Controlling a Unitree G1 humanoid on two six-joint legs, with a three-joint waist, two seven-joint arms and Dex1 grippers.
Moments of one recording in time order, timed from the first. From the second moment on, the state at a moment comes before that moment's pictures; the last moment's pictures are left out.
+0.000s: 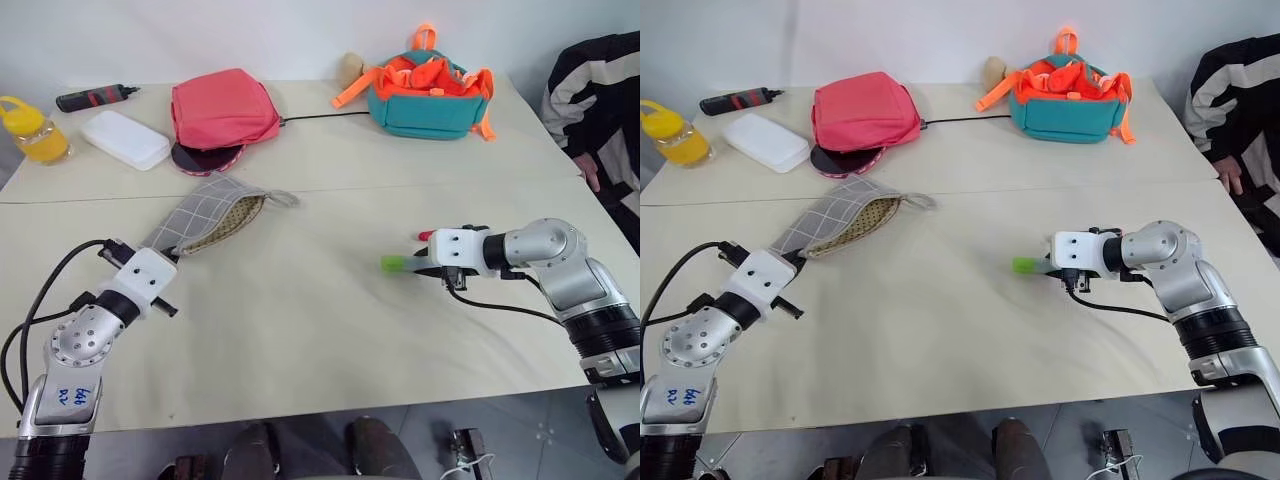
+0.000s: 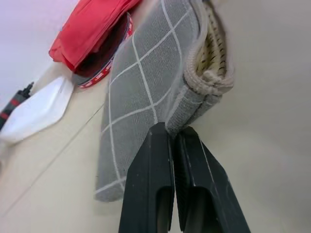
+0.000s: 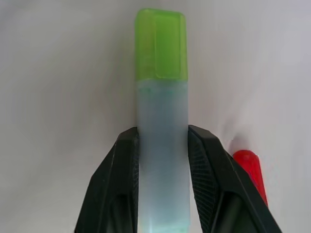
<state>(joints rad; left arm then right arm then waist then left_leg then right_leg) -0.03 0.63 0.26 -0.19 0.05 0.07 -0.38 -0.70 -0.82 0.26 0.33 -0.11 -0.08 1.17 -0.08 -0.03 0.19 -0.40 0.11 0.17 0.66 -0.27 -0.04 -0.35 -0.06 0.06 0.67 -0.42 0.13</state>
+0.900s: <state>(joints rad) 0.26 0.49 0.43 -0.46 -0.58 0.40 -0.57 -0.14 -0.46 -0.09 -0.10 0.33 0.23 0.86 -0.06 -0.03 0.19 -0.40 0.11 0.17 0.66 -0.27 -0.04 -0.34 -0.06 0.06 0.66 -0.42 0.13</state>
